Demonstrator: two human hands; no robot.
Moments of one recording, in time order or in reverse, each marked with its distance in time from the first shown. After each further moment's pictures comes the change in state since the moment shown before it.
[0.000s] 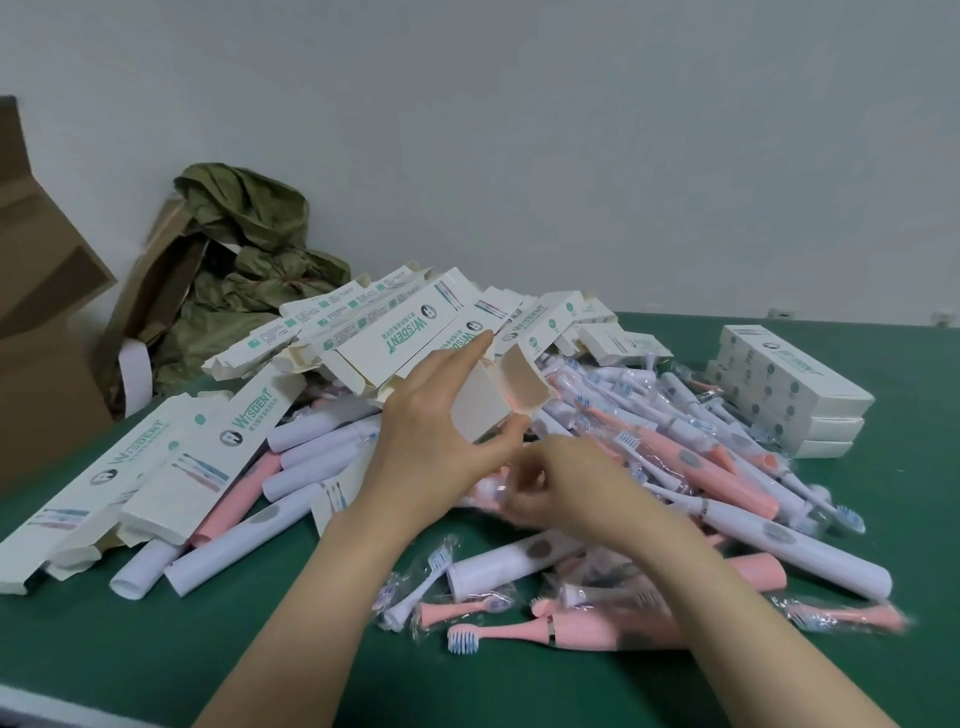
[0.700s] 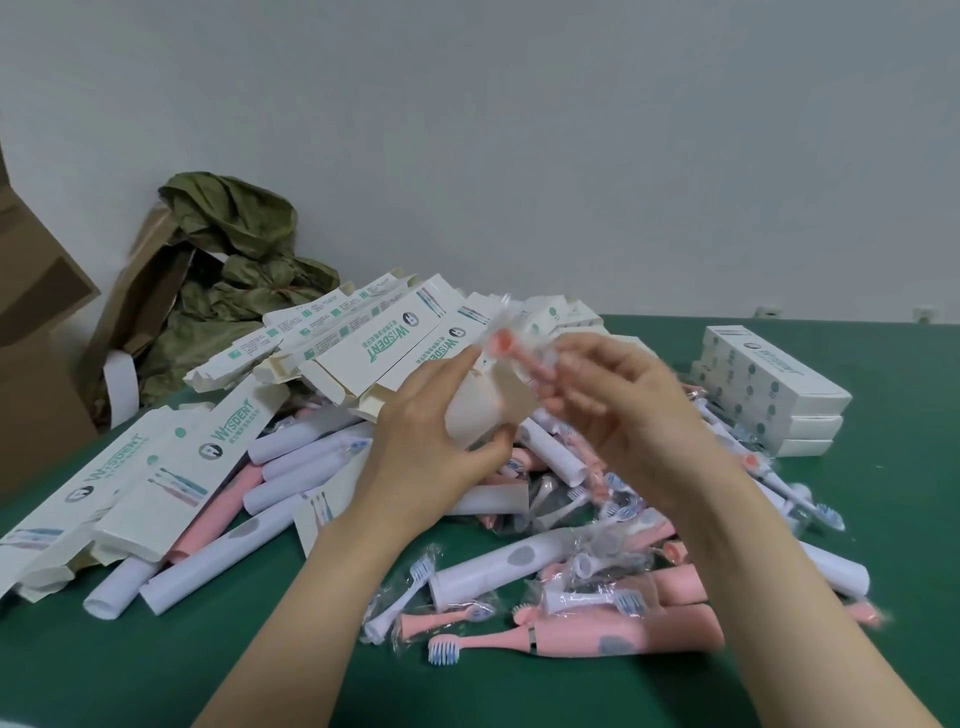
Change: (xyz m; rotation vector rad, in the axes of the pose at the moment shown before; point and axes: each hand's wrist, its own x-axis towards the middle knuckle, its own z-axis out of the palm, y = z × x) left_hand 0.001 -0.002 0.011 -0.064 -0.034 -0.020; right_hand -0.019 0.003 -0.052 1.558 0.219 -0.327
